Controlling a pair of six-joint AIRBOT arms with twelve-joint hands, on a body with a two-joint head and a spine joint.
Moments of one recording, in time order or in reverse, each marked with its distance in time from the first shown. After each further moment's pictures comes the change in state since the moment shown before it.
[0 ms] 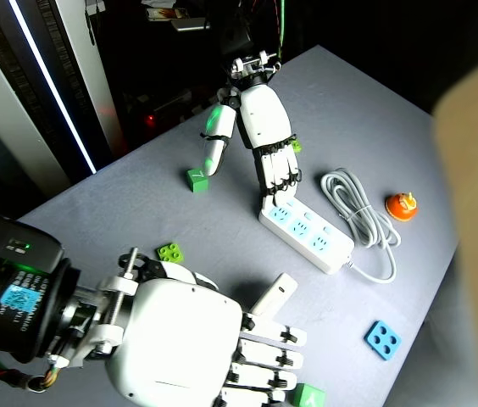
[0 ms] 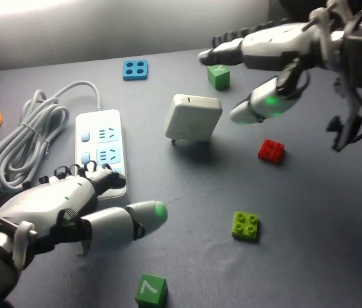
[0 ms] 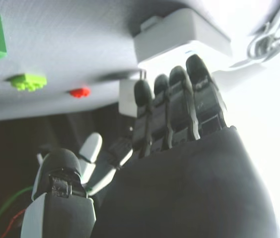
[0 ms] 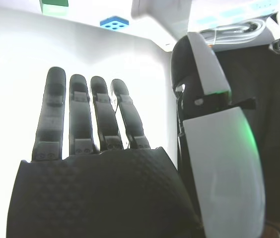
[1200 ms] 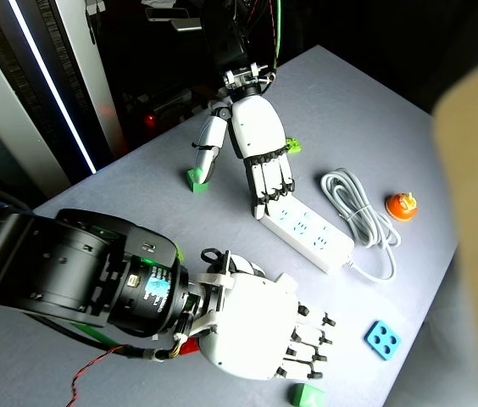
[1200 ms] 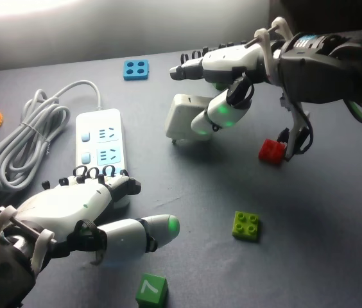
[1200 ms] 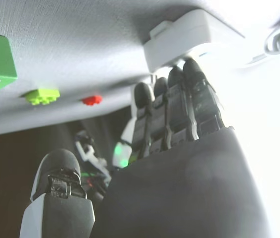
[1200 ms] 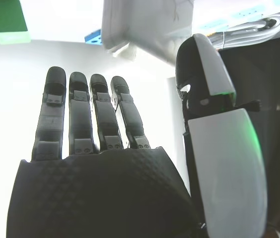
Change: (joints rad) left arm 0.013 -0.053 0.041 0.035 0.010 0.065; right arm -0.048 -0.228 0.238 0.001 0.014 0.072
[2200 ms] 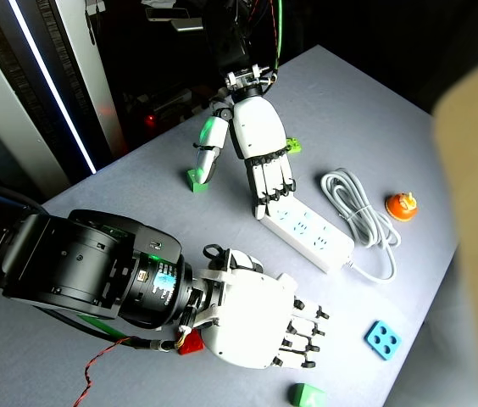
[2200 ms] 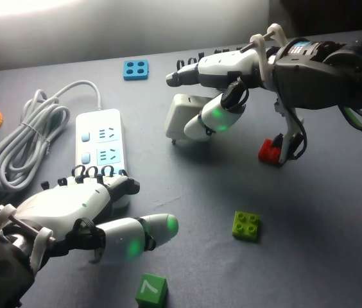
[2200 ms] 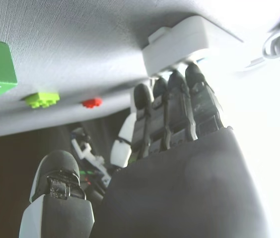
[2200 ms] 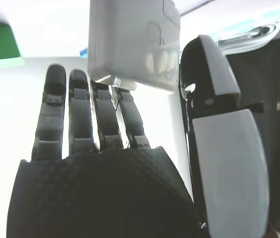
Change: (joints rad) left arm -0.001 0.000 0.012 -0.005 0.012 -0.006; right arm -0.011 -0.015 0.005 0.000 0.014 0.031
